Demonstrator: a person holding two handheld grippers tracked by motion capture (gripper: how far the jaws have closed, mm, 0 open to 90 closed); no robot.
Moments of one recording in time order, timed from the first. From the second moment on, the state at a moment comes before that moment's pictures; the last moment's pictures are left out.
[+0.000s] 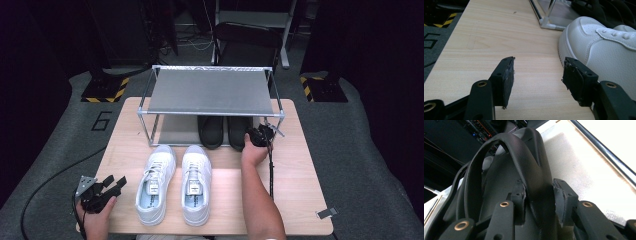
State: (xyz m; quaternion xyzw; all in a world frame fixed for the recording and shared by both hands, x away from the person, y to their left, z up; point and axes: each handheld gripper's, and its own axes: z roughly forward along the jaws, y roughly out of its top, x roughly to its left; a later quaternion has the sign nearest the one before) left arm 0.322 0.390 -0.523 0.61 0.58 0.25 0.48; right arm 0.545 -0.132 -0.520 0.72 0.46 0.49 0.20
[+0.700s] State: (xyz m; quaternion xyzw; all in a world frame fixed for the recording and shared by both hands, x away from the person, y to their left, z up) left arm 0.321 0.391 -0.523 0.61 0.58 0.25 0.48; right arm 0.544 -0.125 -0.522 0.72 0.47 0.47 0.21
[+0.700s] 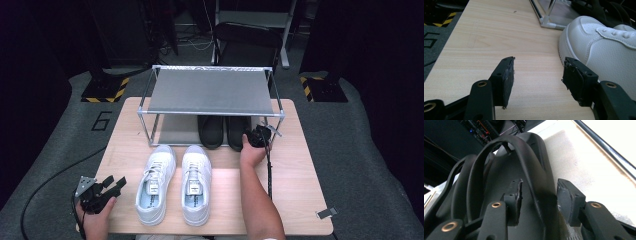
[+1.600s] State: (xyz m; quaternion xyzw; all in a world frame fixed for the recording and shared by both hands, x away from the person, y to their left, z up) left arm 0.320 0.385 -0.518 0.61 0.58 0.25 0.48; right arm 0.425 -0.138 -0.485 0.60 0.60 0.50 0.19
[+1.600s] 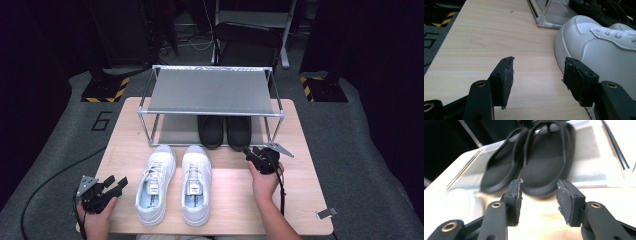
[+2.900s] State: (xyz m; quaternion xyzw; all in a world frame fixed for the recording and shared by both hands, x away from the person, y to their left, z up) left arm 0.315 0.370 -0.500 0.62 0.57 0.25 0.48; right arm 0.325 -0.181 -0.509 0.55 0.63 0.52 0.17
